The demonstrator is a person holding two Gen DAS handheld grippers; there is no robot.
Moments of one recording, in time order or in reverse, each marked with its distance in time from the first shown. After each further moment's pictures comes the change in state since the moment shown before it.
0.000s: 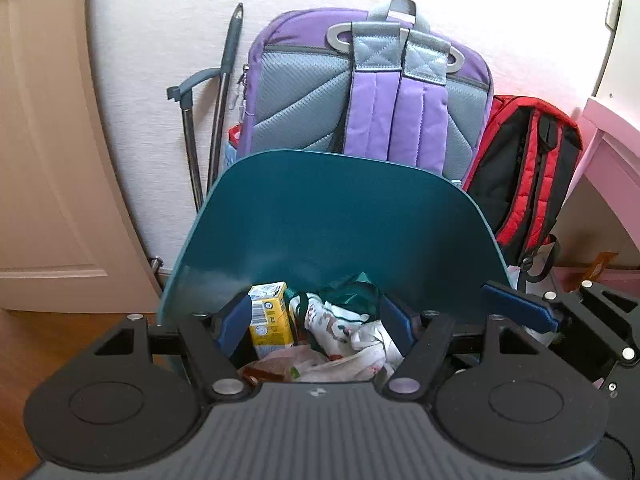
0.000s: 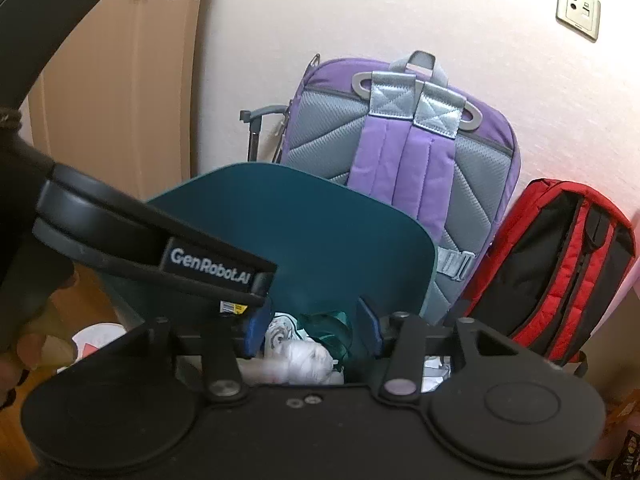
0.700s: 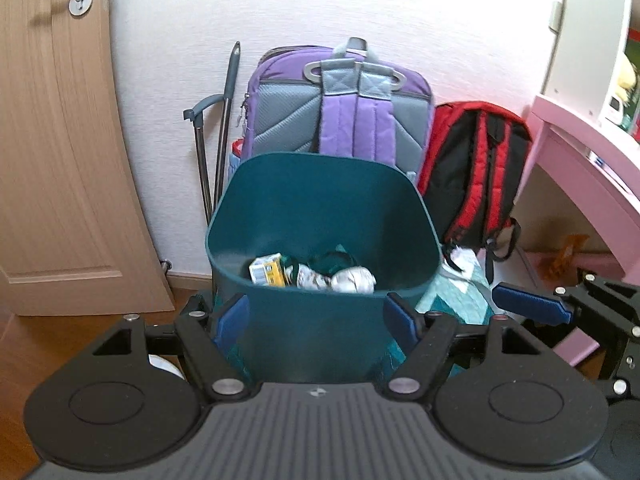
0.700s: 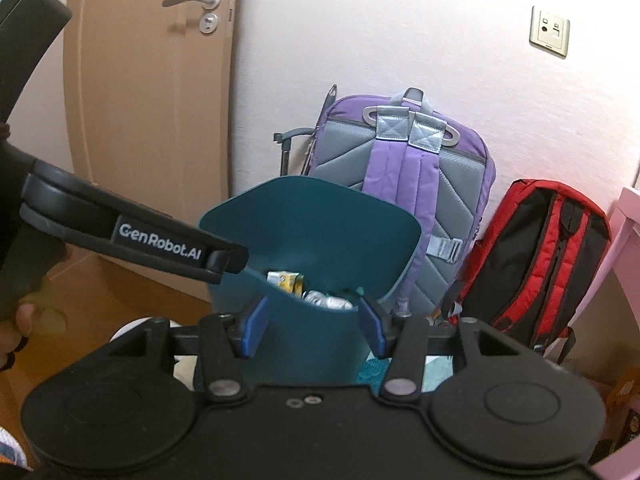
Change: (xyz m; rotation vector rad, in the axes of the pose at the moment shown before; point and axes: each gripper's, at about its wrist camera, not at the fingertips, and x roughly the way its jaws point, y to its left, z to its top) left arm -0.117 -0.012 -0.058 0.054 -0.059 -0.021; right arm -0.117 0.010 -0.030 0.021 -0.039 0.068
